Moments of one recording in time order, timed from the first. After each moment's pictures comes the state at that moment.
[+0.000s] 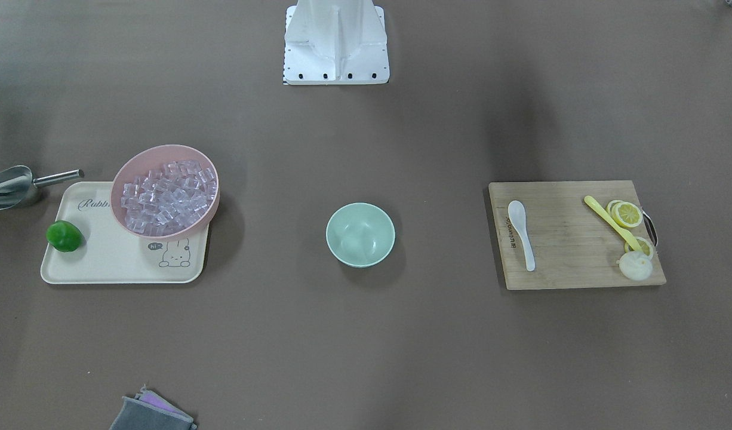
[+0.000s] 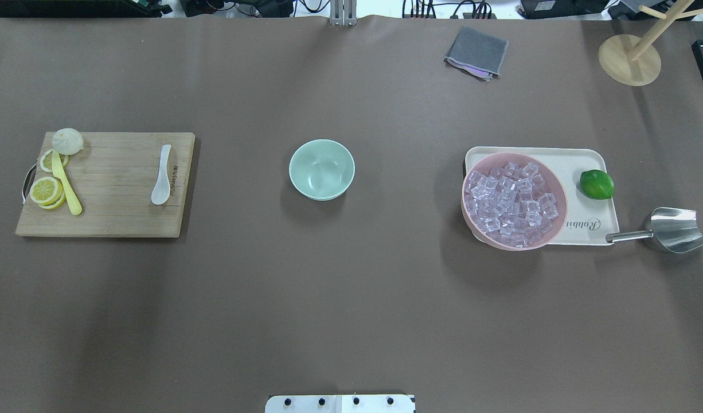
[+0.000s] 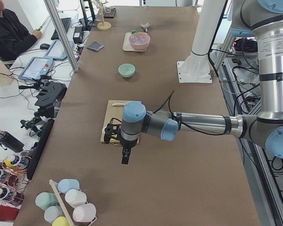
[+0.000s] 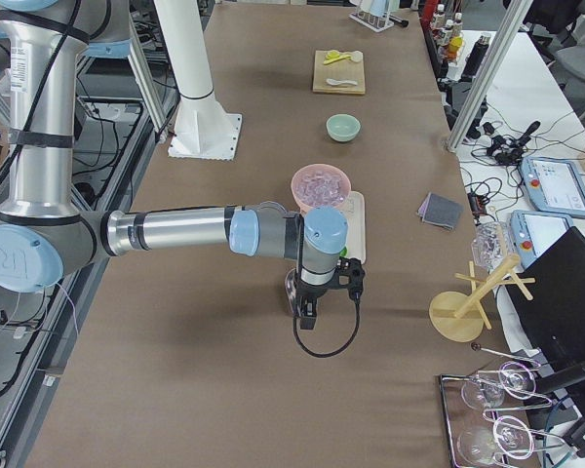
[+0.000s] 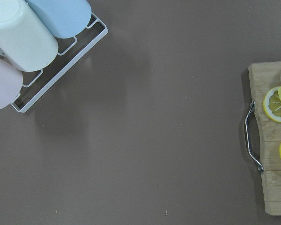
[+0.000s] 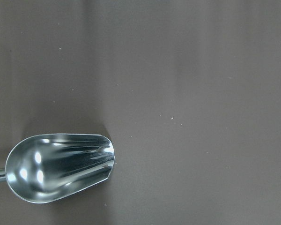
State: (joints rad) left arm -1.52 -1.40 -1.79 -1.81 -2.23 -0.18; right arm 1.54 -1.68 1.80 -1.76 2.30 -0.02
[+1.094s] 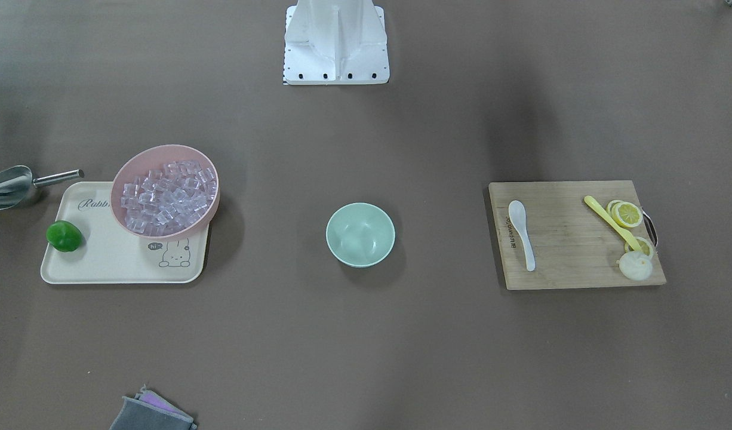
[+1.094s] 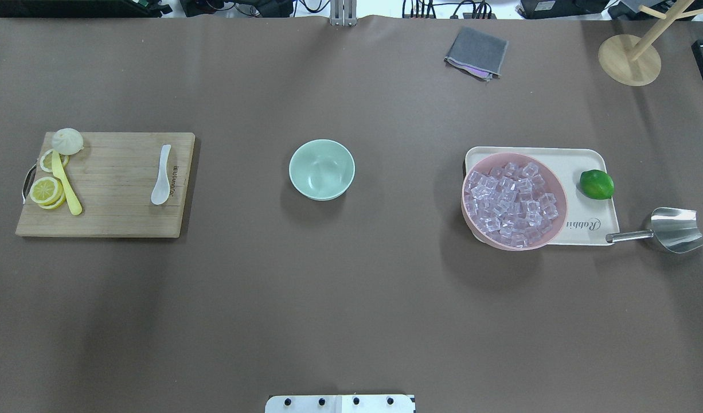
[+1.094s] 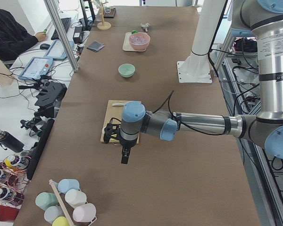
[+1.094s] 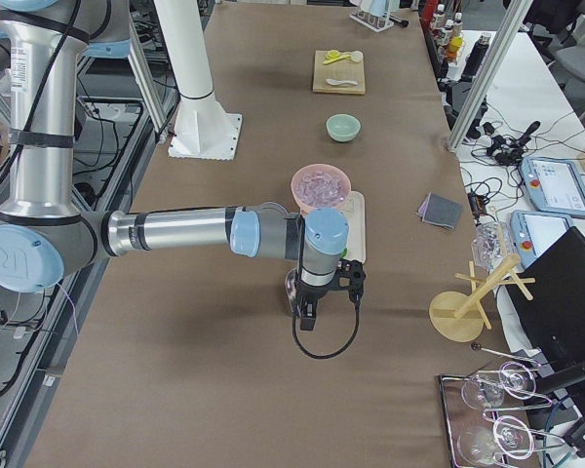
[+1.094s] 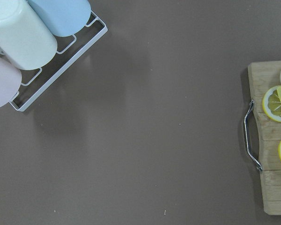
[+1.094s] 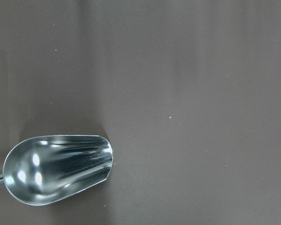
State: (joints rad) left arm -1.51 -1.40 -1.78 -1.81 -2.23 -0.18; right arm 1.54 -1.68 1.79 -1.75 2.30 -0.01
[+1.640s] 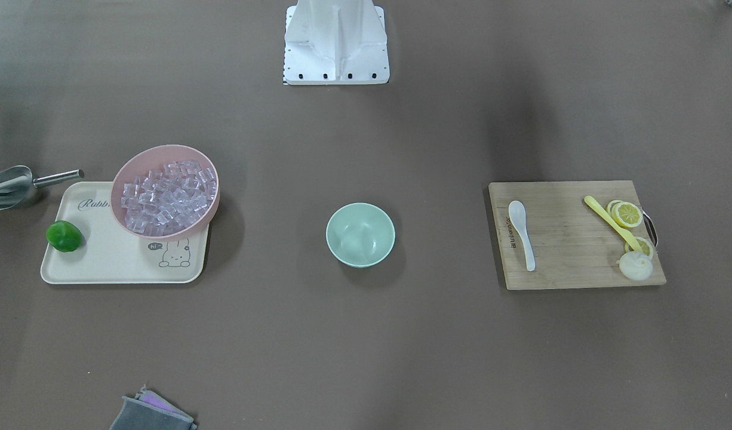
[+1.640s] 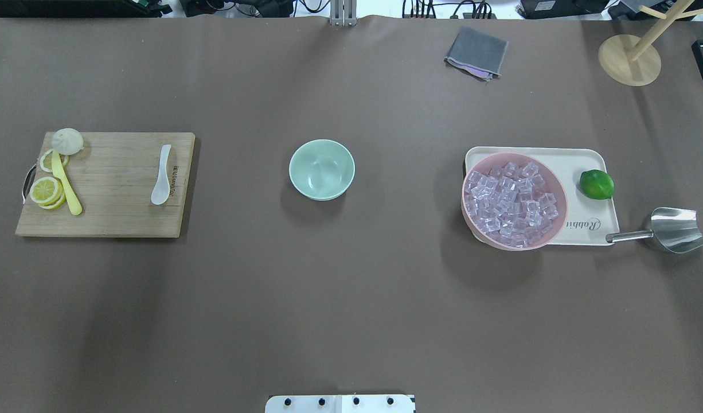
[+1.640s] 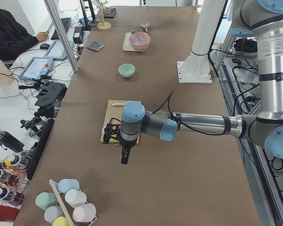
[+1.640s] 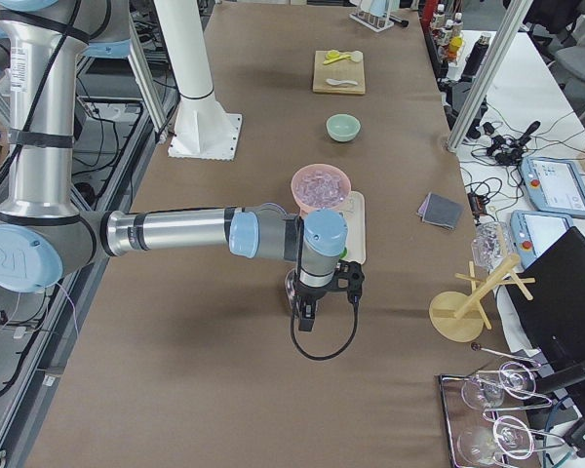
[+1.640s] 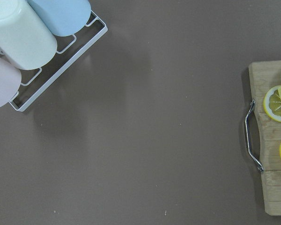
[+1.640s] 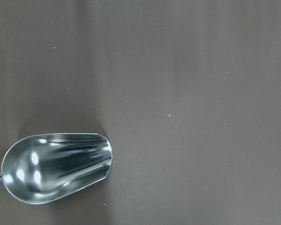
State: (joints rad) left arm -1.51 -1.41 -1.78 -1.81 -2.24 -0.18; right arm 1.54 -1.68 1.79 -1.75 2.30 -0.01
